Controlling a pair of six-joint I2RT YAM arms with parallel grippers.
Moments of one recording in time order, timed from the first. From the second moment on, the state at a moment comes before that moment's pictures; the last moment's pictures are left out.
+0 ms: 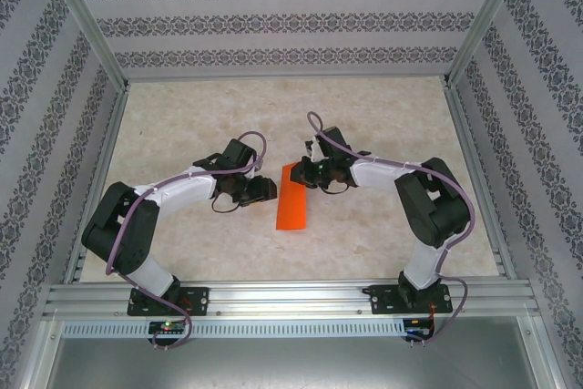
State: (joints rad) left arm -0.54 1.60 0.91 -0.41 0.41 -0.69; right arm 0.53 1.79 0.98 -0.08 -0.56 0.74
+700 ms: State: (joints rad) left arm -0.54 1.51 0.91 -0.42 0.38 -0.69; right arm 0.51 1.82 0.96 0.08 -0.67 0.82
